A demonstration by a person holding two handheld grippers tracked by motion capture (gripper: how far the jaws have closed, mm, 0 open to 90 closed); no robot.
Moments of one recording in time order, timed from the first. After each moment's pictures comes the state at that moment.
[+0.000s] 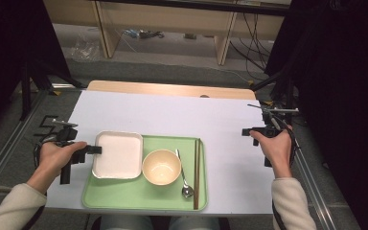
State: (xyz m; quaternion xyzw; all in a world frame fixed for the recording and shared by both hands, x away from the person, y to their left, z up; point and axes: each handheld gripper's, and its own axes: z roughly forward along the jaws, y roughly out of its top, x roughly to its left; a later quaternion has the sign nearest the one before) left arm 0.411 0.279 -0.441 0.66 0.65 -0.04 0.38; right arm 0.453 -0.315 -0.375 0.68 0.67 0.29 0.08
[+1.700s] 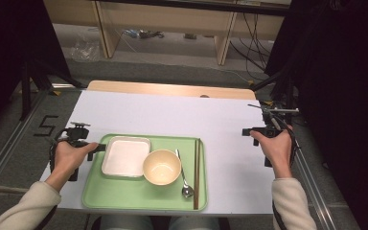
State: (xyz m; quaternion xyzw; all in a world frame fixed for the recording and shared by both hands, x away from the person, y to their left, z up) left arm 0.418 0.254 -0.446 0.71 0.61 0.10 0.33; right arm 0.454 -0.319 -0.376 0.66 0.68 0.30 0.09
